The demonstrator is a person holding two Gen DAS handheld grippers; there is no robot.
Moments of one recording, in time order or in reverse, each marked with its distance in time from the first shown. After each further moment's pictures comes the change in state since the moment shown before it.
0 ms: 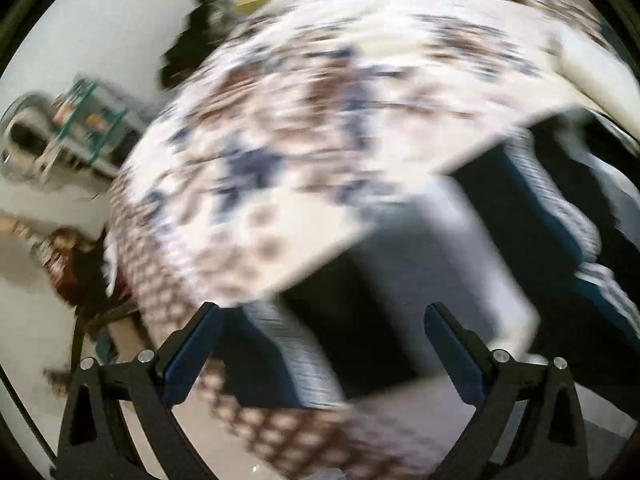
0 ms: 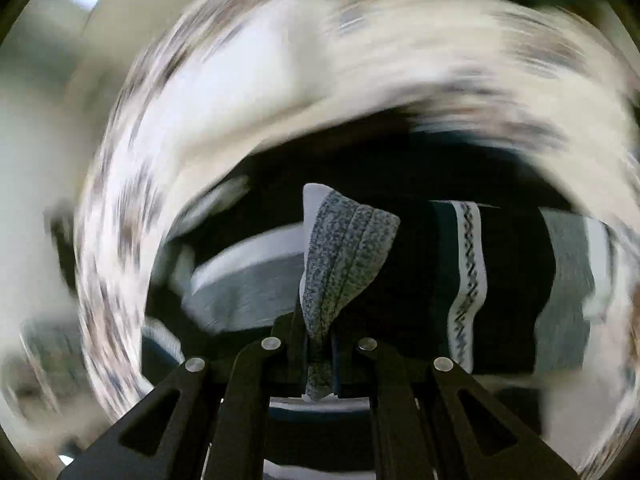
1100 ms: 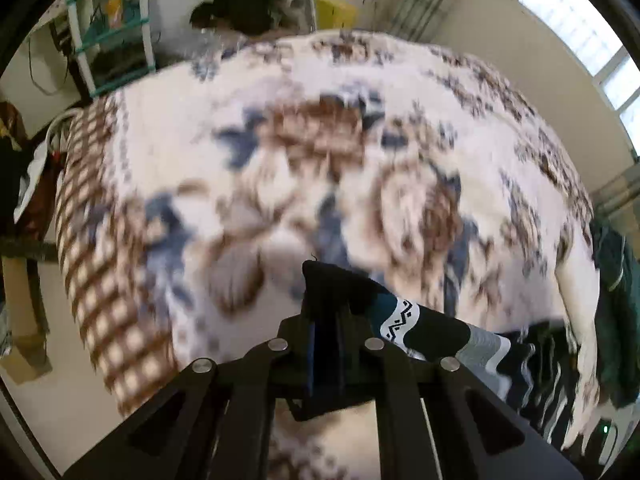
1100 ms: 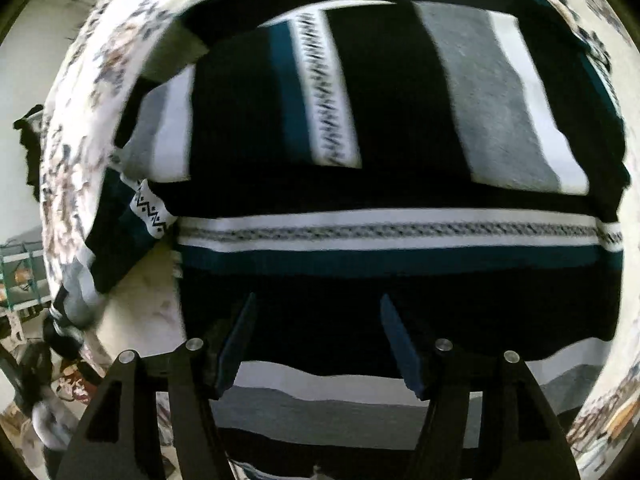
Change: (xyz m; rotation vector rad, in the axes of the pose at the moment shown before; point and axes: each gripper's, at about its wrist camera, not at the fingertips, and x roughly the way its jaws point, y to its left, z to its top) left arm 0.093 0.185 0.082 -0.442 -0.091 -0.436; right arm 0.037 0.014 -0.127 0.042 0.251 -0.056
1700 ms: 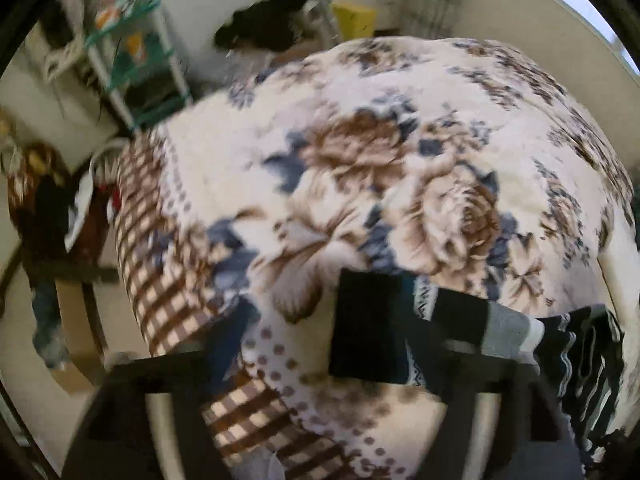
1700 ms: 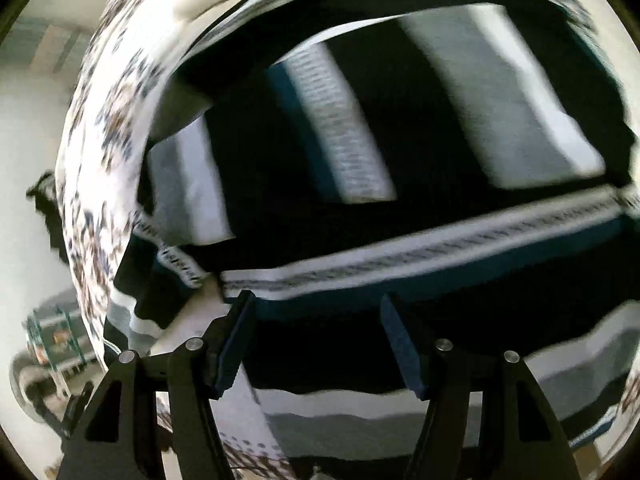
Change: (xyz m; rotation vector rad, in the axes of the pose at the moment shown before) left arm -0.044 -0.016 -0.007 0.115 -0.012 0.210; right arm -0.024 -0.019 0.007 0.261 -0.079 0.077
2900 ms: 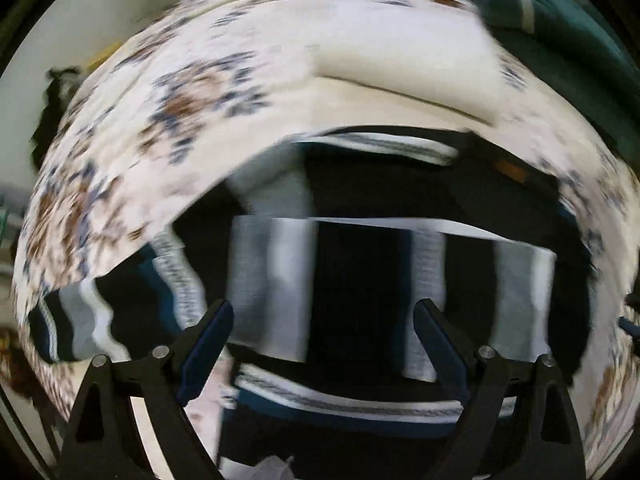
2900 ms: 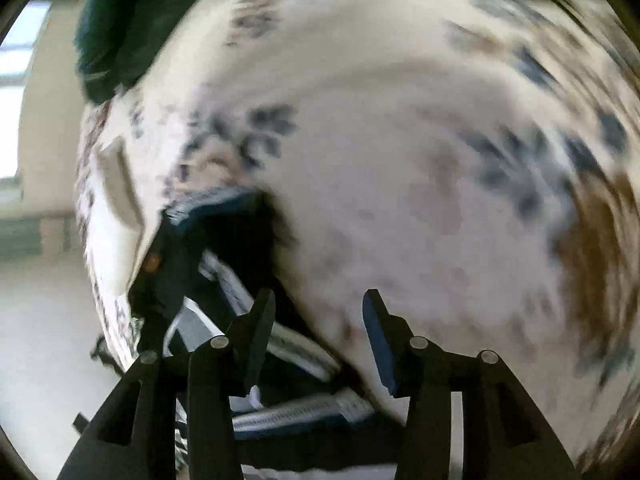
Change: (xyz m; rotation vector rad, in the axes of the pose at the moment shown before) left arm 0.005 -0.456 -0.158 0.566 0.133 -0.128; right arm -0.132 -0.320 0.209 0.278 -0.138 0.220
